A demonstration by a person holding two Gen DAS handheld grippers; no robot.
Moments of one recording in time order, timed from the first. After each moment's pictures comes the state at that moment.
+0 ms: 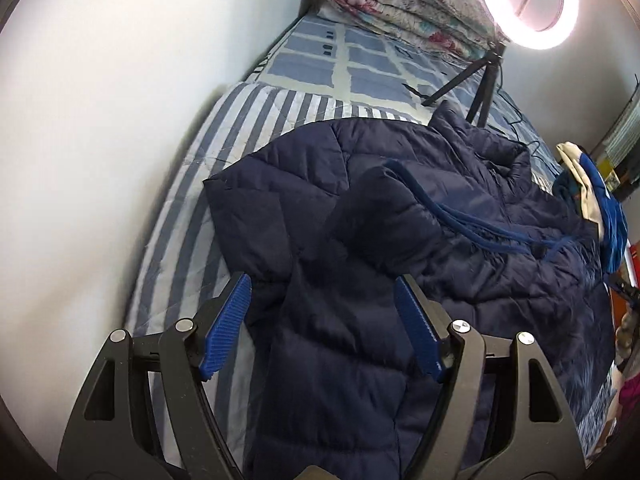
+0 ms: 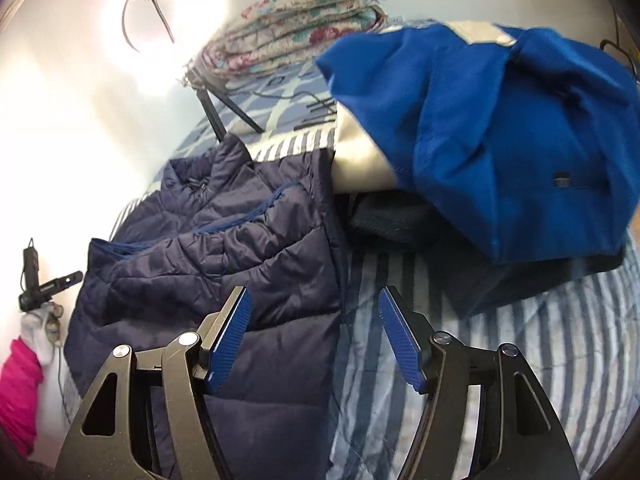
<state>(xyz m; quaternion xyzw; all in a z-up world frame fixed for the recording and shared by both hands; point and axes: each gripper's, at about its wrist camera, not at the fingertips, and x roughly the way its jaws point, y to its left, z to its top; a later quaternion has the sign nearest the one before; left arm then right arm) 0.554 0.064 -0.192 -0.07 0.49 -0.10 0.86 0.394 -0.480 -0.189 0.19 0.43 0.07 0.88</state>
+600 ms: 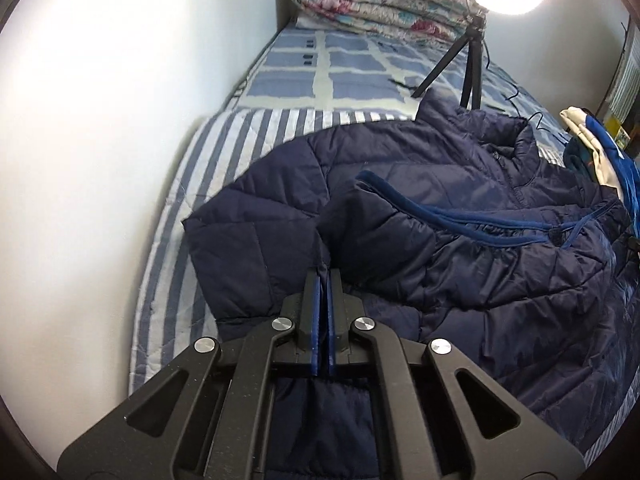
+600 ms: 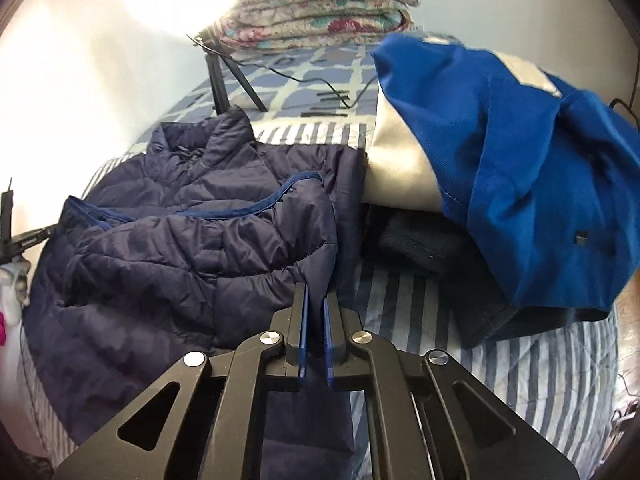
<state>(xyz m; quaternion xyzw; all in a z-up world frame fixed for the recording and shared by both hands) 0.557 0.029 -0.187 0.02 0.46 -0.09 0.88 0.410 -0.443 -0.178 0.08 0.44 0.04 0.89</state>
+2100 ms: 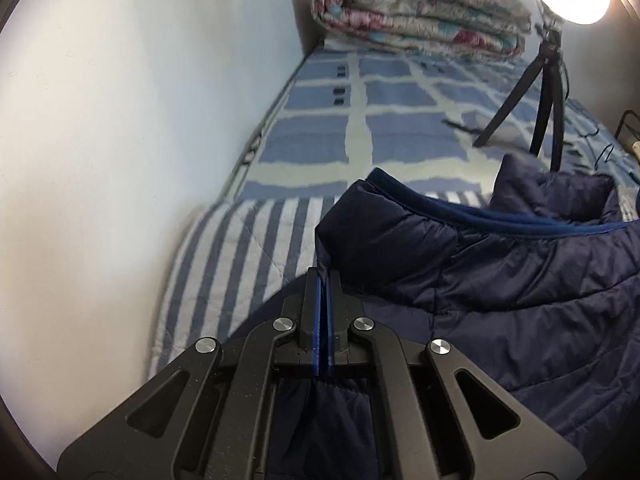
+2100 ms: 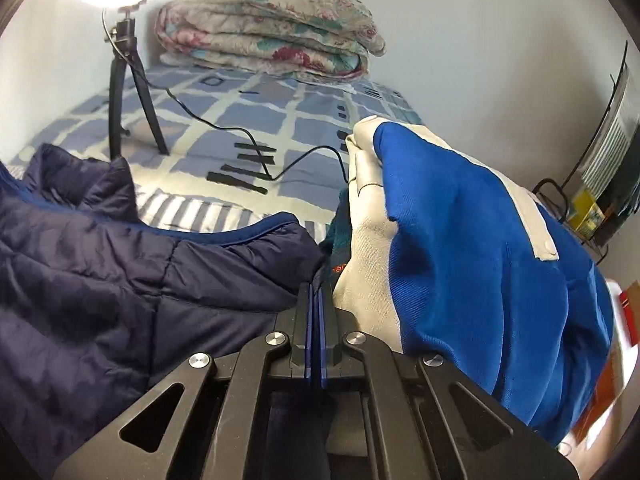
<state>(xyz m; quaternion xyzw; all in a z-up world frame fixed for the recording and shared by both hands) 0.690 -0.014 -0.205 0.07 0.44 -0.01 0.90 0.549 -0.425 -0.185 -0.10 0.41 -0.13 0.90</state>
